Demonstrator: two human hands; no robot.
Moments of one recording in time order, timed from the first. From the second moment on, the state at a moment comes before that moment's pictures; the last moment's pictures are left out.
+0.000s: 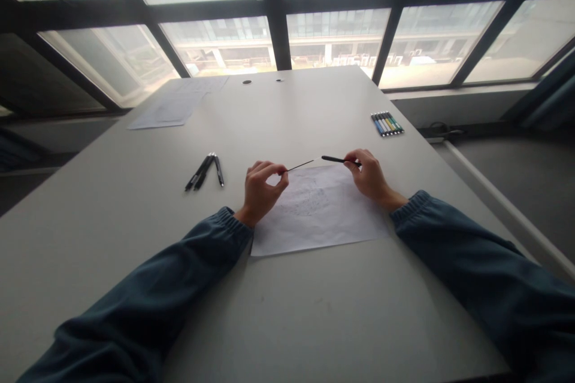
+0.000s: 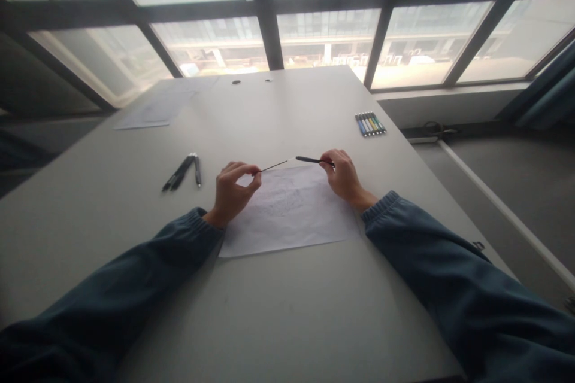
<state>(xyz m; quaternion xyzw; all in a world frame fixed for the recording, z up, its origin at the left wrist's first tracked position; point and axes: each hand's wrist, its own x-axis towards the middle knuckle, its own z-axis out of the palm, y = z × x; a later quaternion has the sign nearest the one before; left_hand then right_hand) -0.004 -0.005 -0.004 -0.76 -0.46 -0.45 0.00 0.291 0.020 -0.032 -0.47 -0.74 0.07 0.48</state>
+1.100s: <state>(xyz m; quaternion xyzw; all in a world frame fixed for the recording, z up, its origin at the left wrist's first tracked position) -0.002 -0.004 -0.007 -0.83 -0.40 -0.38 0.00 0.275 -0.004 -0.020 -0.37 -0.85 0.03 0.38</state>
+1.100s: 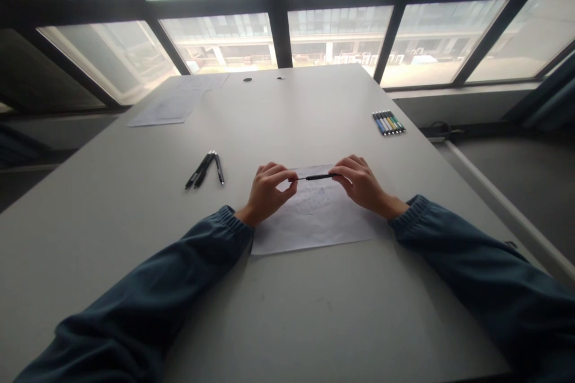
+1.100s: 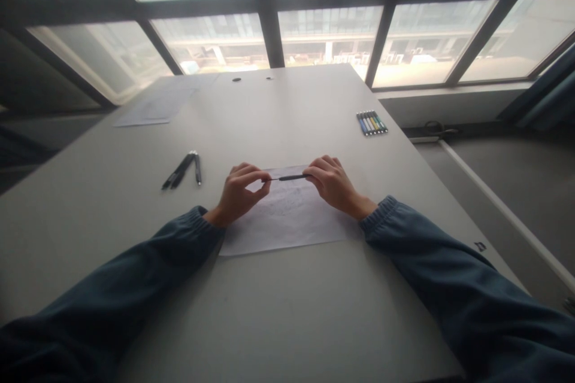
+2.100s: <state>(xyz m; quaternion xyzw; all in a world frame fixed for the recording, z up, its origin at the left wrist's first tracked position) -0.003 0.001 -0.010 -0.84 -0.34 -0.42 -0.06 0.270 -0.008 -0.020 -0.35 -0.86 0.02 0.38</state>
